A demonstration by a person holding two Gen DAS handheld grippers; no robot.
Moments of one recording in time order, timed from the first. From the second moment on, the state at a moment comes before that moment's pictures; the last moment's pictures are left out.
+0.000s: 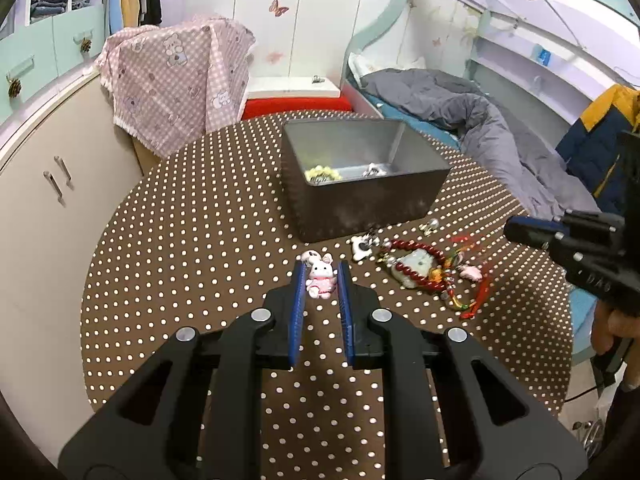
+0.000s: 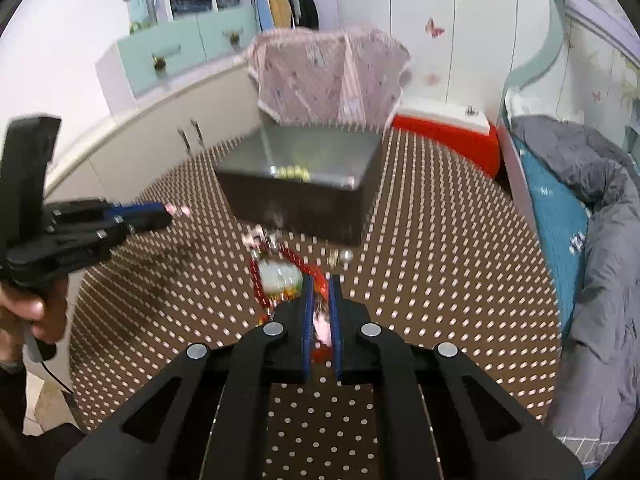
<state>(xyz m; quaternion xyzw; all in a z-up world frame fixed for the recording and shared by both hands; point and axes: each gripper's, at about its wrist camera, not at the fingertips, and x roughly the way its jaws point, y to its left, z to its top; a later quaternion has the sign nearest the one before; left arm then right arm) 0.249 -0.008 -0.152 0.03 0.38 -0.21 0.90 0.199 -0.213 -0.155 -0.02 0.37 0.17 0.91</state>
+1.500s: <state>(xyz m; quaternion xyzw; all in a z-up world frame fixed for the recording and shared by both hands) 0.255 -0.010 -0.061 0.01 0.28 -0.23 0.93 0.243 -0.215 -0.042 -0.03 0.25 0.19 0.95</state>
